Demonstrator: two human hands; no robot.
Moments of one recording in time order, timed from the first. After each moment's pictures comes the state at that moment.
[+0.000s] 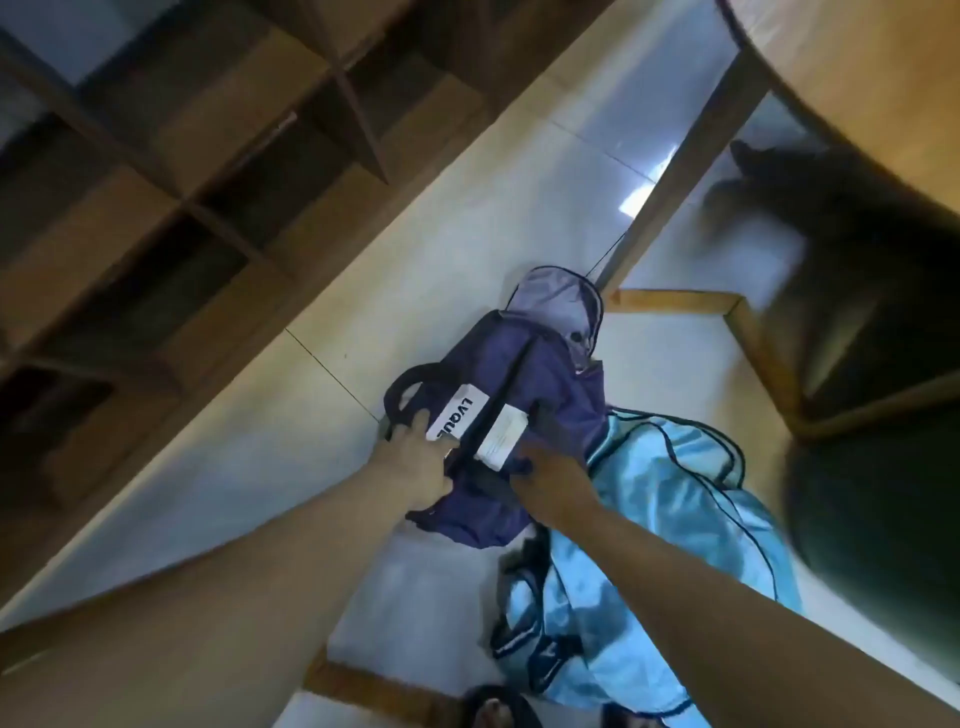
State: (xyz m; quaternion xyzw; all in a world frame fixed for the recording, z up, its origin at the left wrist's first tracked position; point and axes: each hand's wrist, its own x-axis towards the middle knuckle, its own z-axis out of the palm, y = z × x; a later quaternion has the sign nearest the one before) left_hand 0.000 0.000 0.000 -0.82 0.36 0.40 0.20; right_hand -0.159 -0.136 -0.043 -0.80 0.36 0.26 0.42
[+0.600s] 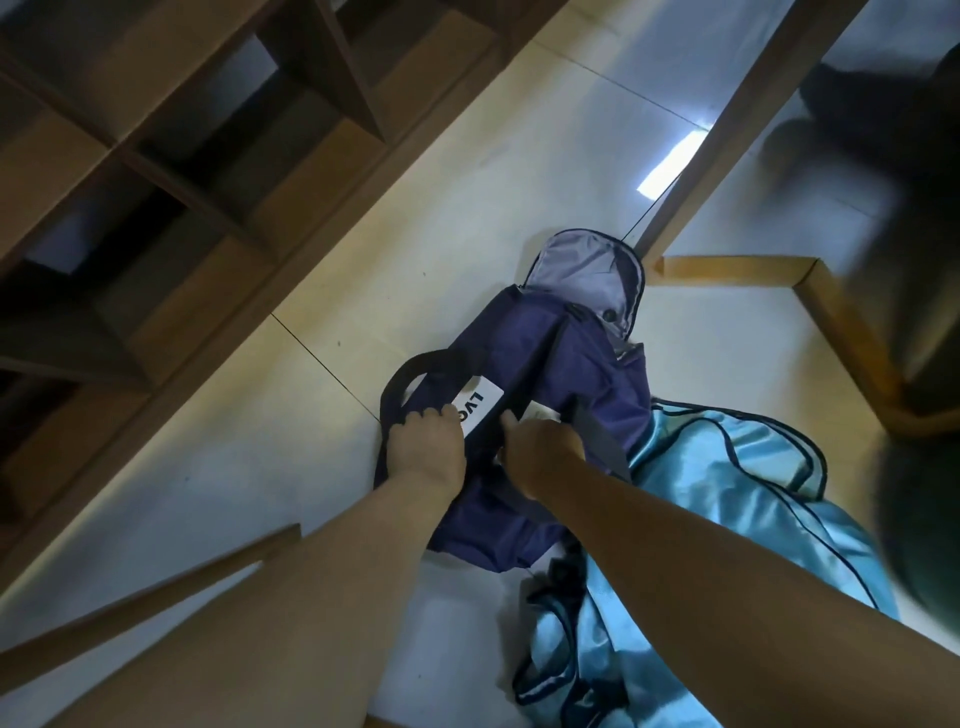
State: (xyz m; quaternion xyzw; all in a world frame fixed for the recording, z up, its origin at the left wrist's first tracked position) left_hand 0.011 -0.010 -0.108 -0.89 0.35 0.22 0.21; right_hand -0.083 -0.130 -0.158 -0.91 0.20 0.33 0.16
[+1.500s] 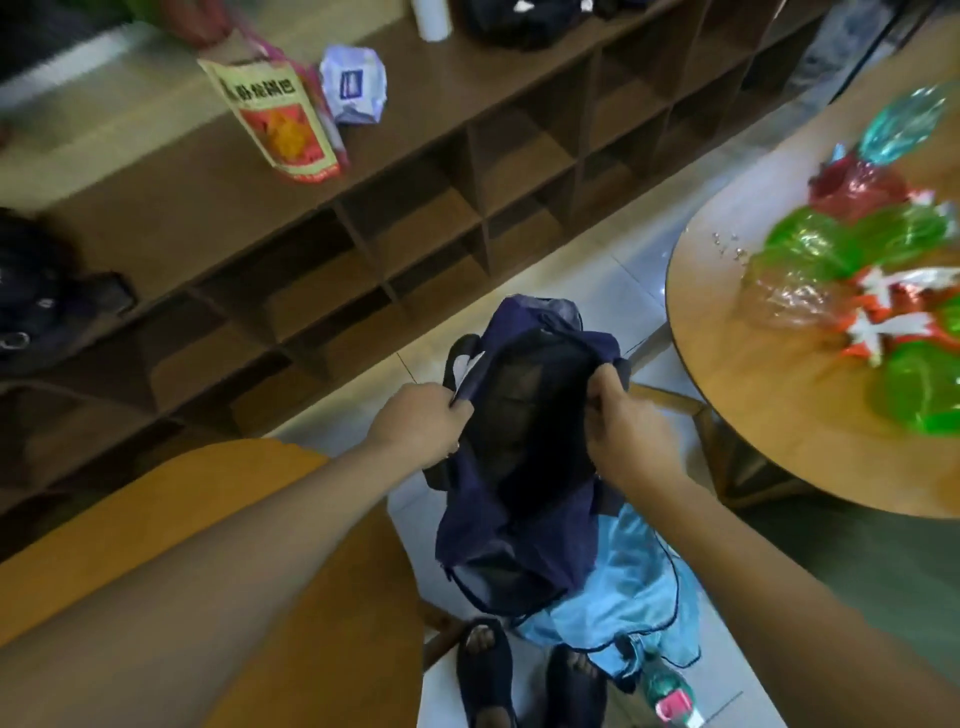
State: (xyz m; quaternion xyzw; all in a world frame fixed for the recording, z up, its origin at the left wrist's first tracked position) left_hand -0.031 0.033 0.461 -0.94 0.16 0.29 -0.12; right_hand -0.170 -0.178 0.420 -0.94 0.24 0.02 0.26
